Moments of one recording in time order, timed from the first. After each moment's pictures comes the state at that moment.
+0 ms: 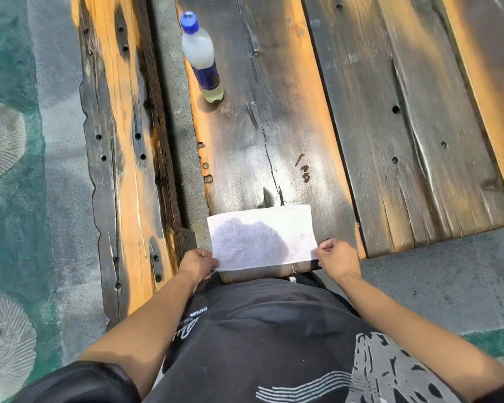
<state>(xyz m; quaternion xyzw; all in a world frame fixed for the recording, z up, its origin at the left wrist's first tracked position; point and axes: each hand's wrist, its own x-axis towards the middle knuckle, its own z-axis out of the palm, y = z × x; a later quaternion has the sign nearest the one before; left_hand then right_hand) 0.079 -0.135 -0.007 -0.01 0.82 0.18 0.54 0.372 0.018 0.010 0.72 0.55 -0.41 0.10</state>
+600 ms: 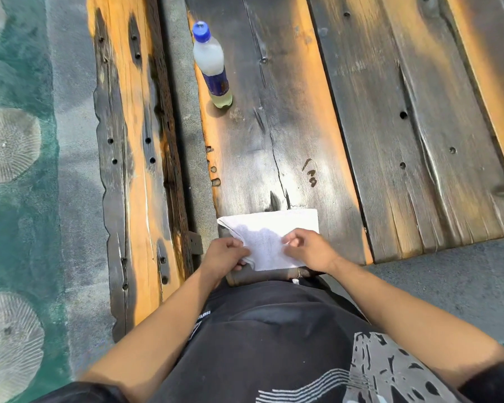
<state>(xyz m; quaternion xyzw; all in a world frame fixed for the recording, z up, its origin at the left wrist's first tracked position) 0.109 -0.097 0.031 0.08 0.77 0.26 0.57 0.312 0.027 0.026 0.51 0.59 -0.61 0.10</state>
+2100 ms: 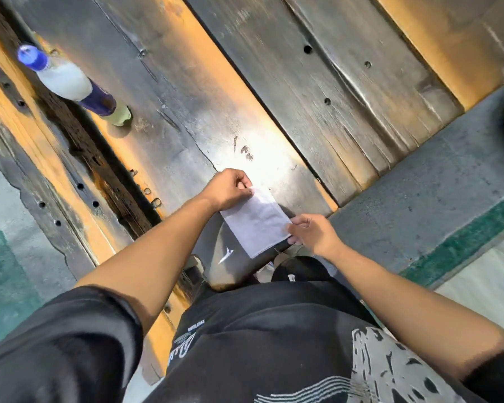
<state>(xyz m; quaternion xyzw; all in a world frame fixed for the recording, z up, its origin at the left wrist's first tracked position) 0.144 0.091 0.012 0.59 0.64 0.01 0.50 0.386 -0.001 0.002 0.69 0.31 -0.65 -0.09</state>
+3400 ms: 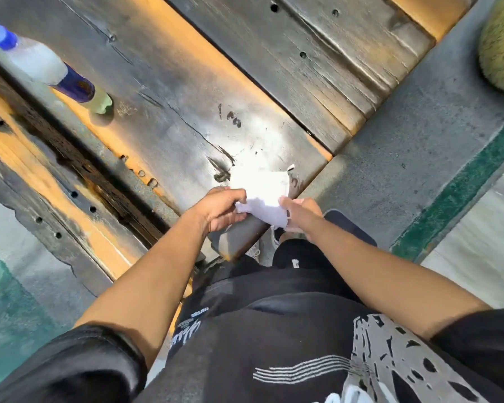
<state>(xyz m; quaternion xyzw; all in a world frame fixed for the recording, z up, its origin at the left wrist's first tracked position) 0.137 -0.016 0.010 0.13 0.62 0.12 0.76 0.341 -0.078 -0.002 0.77 0.12 -0.61 -0.17</state>
